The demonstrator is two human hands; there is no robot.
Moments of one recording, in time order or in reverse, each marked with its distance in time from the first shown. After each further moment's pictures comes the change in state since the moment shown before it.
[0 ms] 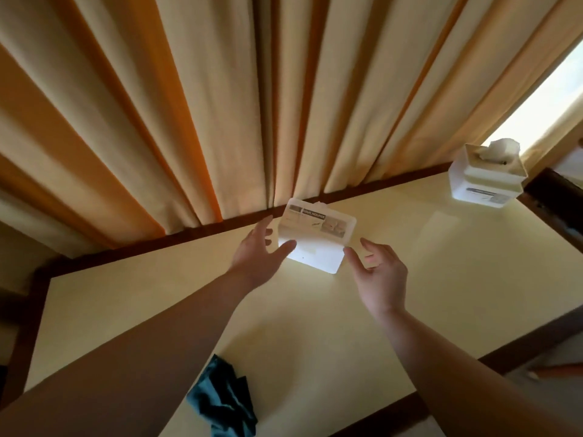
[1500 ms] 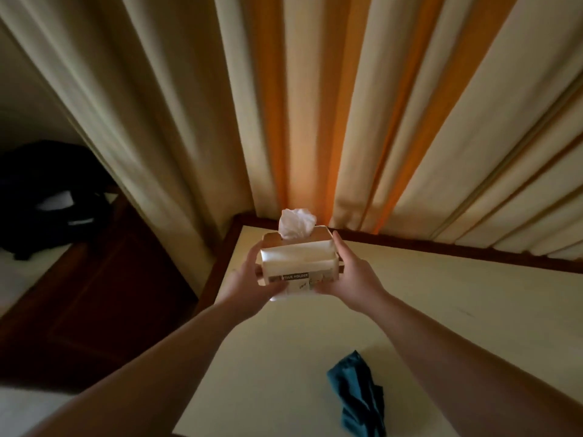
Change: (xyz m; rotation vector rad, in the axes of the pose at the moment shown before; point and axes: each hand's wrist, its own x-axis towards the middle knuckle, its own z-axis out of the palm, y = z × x) left_hand -0.182 -0.196 -0.197 -0.167 0.354 -0.351; right_hand -0.106 -0.248 0.167 0.077 -1.149 -0.239
